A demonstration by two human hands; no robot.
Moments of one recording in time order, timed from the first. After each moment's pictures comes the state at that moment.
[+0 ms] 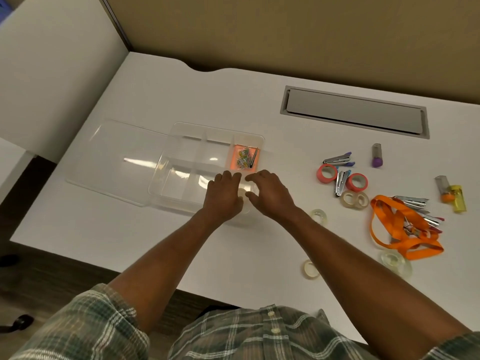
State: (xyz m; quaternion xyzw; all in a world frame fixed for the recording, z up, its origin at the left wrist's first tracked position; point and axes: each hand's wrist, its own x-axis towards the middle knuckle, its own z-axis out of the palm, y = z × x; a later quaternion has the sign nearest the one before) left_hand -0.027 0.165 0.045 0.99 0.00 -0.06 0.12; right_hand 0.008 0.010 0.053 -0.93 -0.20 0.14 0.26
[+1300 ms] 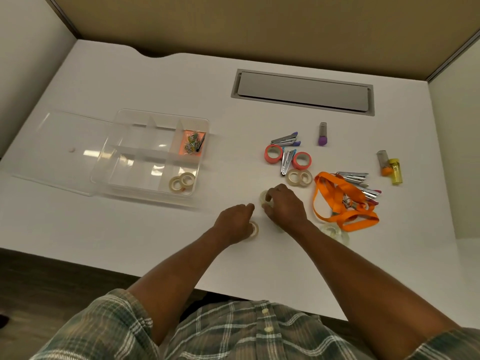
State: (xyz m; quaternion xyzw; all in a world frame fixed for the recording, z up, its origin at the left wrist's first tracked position) left_hand -0.077 -0.015 0.008 0.96 -0.11 -0.21 0.17; right_hand -0.026 -0.185 -0.001 -0.97 -0.11 0.17 0.17
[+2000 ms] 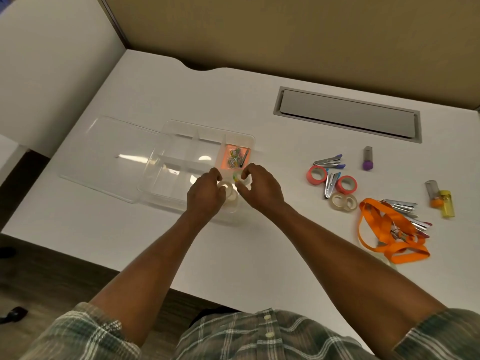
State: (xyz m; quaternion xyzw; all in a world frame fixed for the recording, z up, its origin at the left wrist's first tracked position) left_hand -0.027 0.162 0.047 0.96 0.15 0.01 0.23; right_hand 0.021 0.001 0.054 -0.92 -0.16 0.10 0.34
